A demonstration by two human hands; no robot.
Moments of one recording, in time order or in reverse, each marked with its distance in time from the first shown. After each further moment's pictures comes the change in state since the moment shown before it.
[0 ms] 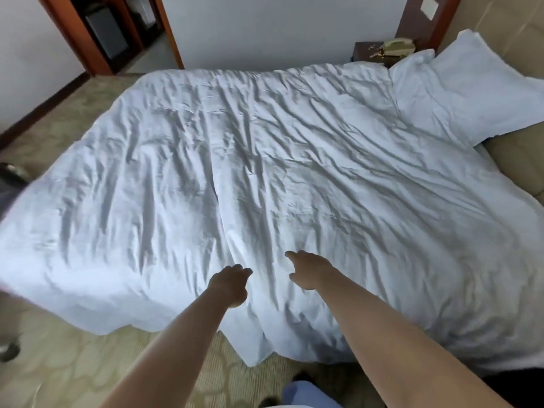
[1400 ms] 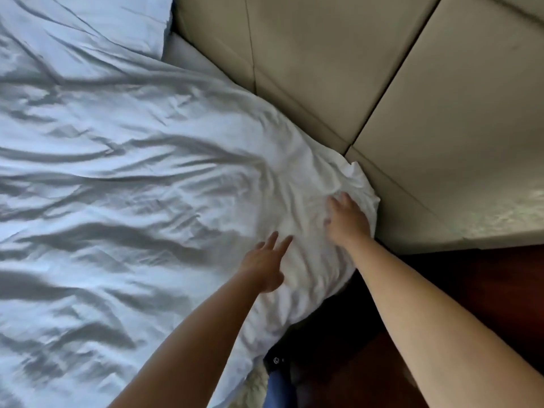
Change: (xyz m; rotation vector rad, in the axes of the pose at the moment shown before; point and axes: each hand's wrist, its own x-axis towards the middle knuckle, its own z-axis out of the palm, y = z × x) left_hand 0.250 0.652 0.077 0.415 -0.329 0.790; right_hand -0.121 0.657 0.145 0.619 0.343 1.004
